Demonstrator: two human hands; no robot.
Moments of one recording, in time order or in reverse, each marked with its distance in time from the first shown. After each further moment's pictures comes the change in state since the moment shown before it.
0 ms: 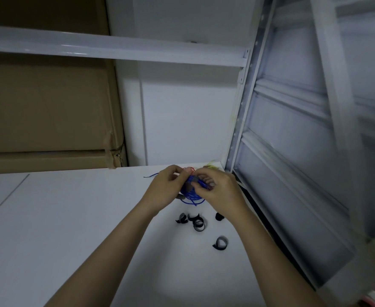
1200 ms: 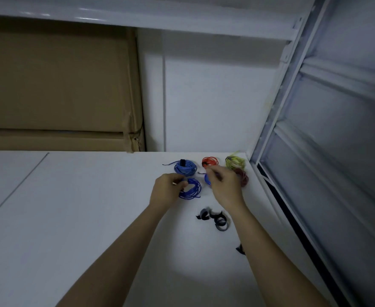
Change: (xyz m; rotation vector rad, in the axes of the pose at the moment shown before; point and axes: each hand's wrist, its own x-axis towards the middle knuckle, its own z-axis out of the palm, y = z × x) left_hand 0.049 -0.108 -0.026 0.368 0.227 -0.024; right_hand 0.015 0.056 0.081 0.075 -0.025 0.449
